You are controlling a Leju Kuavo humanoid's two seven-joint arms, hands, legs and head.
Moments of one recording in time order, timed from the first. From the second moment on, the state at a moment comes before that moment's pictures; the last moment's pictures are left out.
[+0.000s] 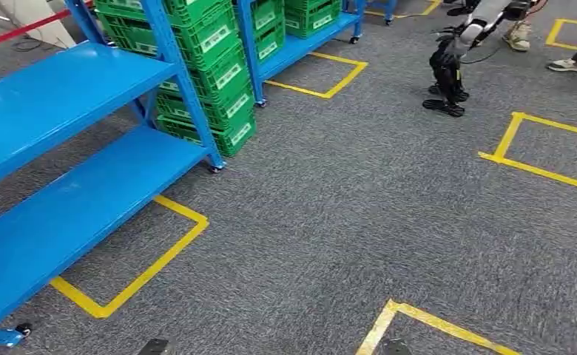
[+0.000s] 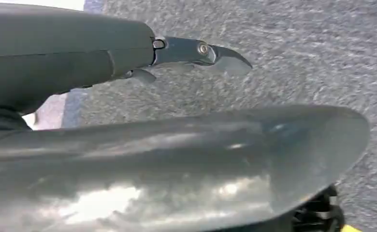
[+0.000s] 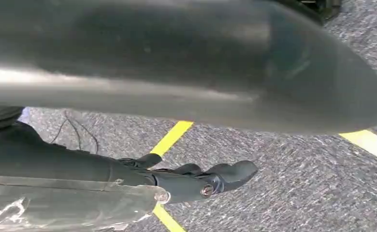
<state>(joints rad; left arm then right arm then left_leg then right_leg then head) -0.11 -0.17 1.16 -0.21 -1.37 0.05 -0.13 -0.07 0.13 -0.40 -0.19 0.52 -0.24 -0.09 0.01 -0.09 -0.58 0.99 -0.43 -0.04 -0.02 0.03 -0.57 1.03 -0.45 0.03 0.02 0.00</state>
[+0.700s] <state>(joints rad) -0.11 -0.17 1.16 -0.21 -1.37 0.05 -0.12 -0.06 0.13 -0.40 -0.19 0.53 -0.24 -0.08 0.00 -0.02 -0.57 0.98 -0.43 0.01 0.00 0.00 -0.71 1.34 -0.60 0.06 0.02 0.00</state>
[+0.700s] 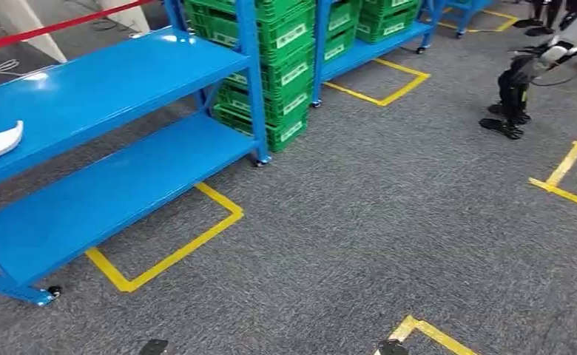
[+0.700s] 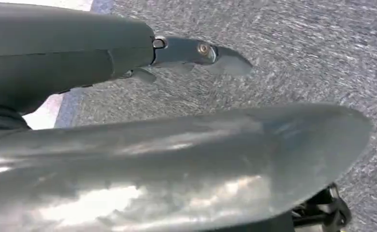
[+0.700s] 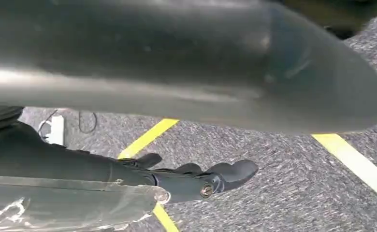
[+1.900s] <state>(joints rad) -0.11 -0.17 1.16 -0.21 -1.37 0.04 -0.14 -0.07 0.13 -0.40 -0.19 0.56 -0.24 -0.12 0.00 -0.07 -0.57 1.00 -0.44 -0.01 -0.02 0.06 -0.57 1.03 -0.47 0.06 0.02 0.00</state>
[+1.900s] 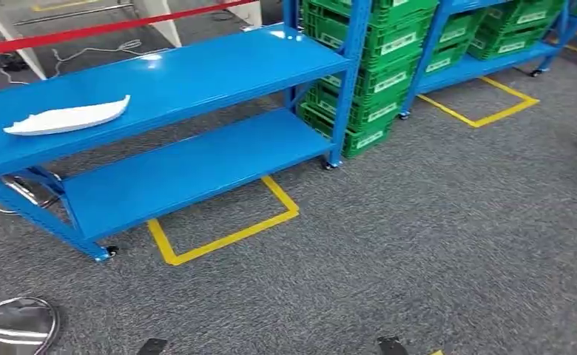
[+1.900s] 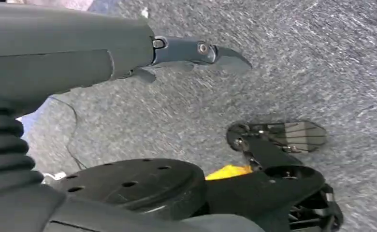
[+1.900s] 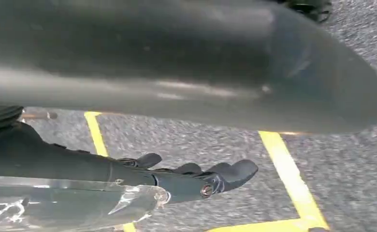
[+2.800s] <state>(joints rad) -0.11 -0.16 1.16 -0.21 -1.36 0.05 -0.14 -0.06 0.13 -0.40 -0.19 0.56 -0.24 -0.11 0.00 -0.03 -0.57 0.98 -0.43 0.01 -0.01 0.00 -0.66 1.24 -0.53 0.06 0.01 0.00</state>
